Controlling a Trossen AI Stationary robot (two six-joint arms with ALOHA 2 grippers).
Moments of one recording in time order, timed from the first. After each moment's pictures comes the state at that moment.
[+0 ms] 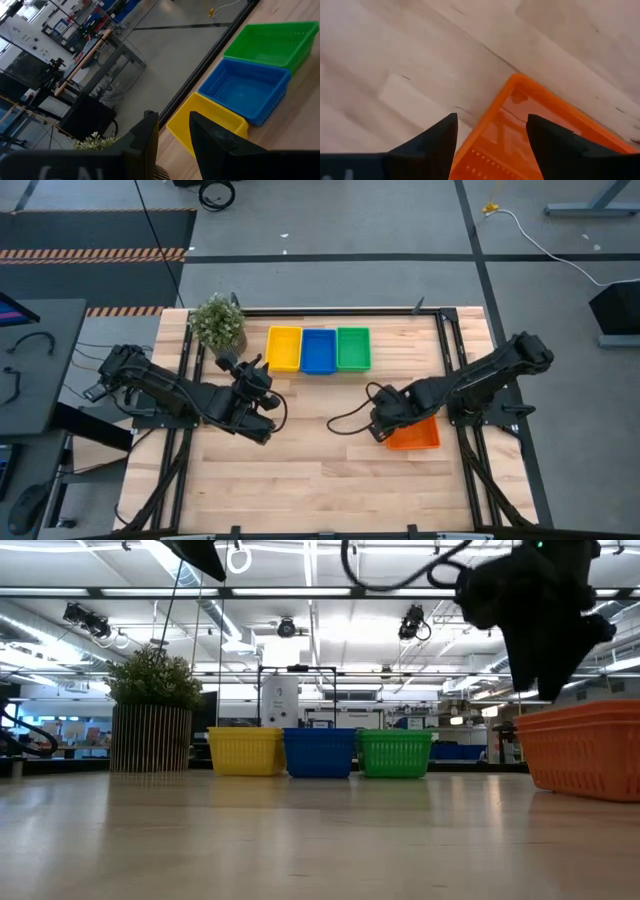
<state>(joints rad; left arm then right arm) -0.40 1.51 1.35 -1.39 -1.26 -0.91 0.32 1.47 1.04 -0.98 0.11 1.31</state>
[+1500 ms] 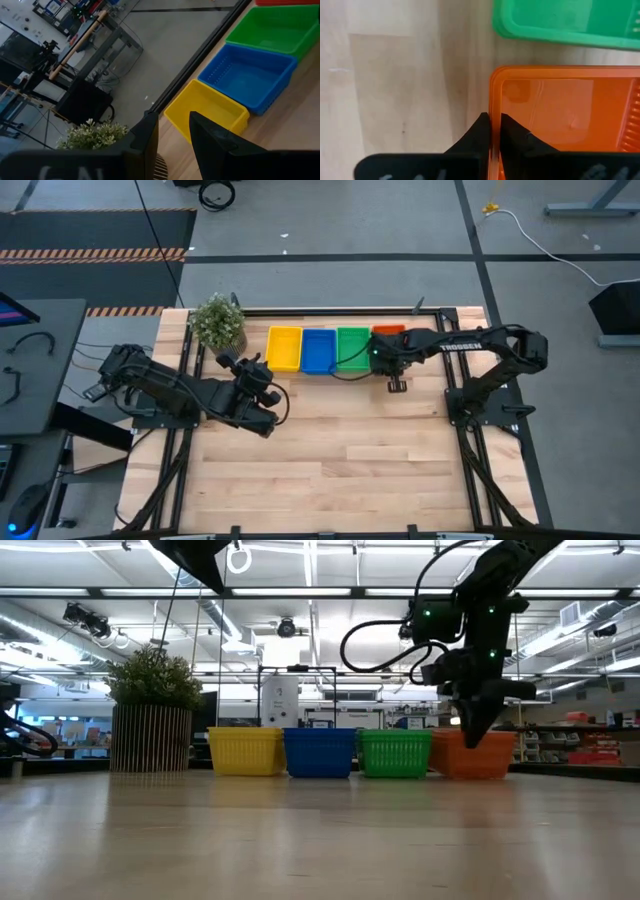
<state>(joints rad) -0.36 1.51 1.35 -1.39 -1.18 -0.91 -0.34 1.47 0.88 -0.76 0.13 -0.39</state>
